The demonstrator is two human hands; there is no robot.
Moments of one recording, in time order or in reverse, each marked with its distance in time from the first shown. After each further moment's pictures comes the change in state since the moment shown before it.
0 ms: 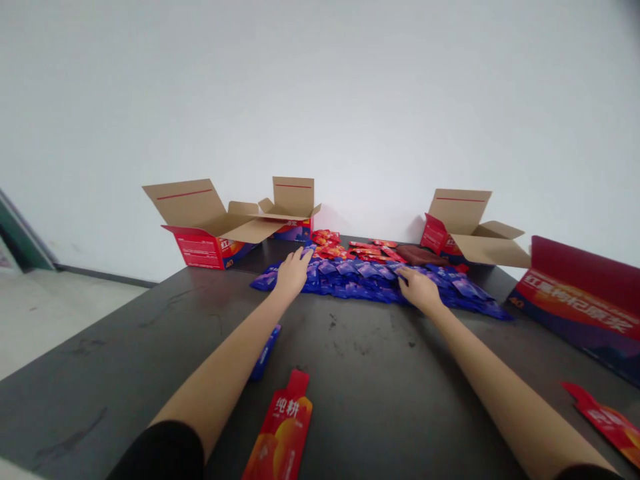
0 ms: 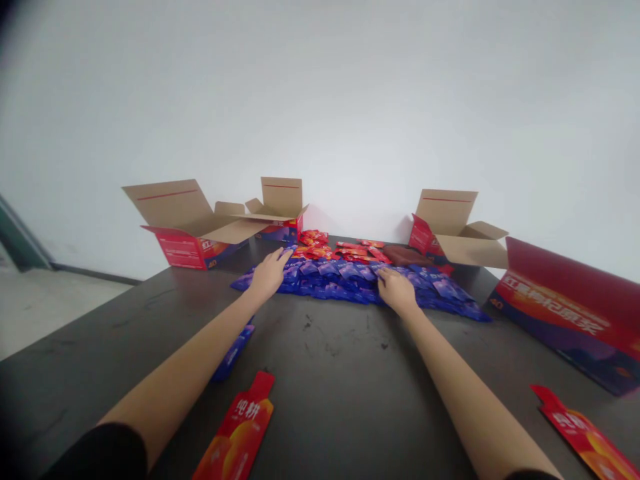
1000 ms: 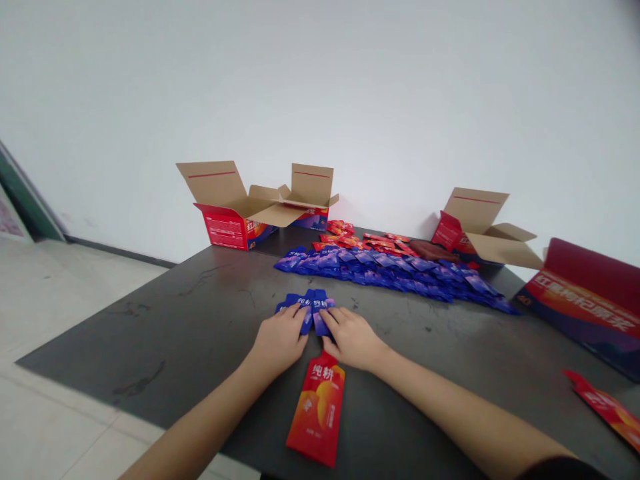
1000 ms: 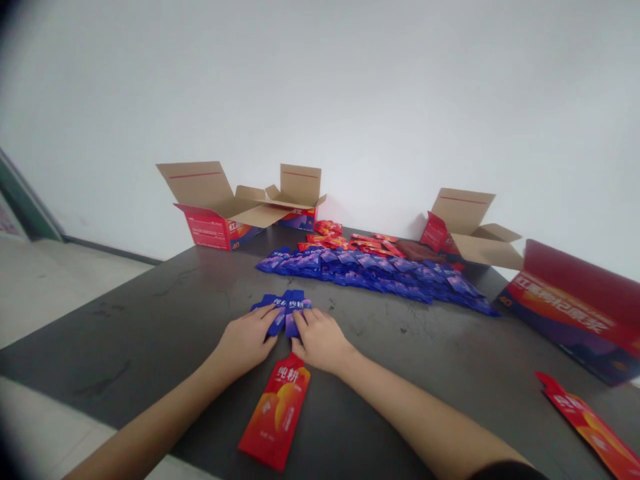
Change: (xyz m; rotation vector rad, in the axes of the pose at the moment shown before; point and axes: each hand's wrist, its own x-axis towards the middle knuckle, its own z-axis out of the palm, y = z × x) left_hand -0.186 -0.035 -0.047 -0.105 -0.256 0.095; right_hand -0.106 -0.248 -0.043 0.262 -0.321 -0.587
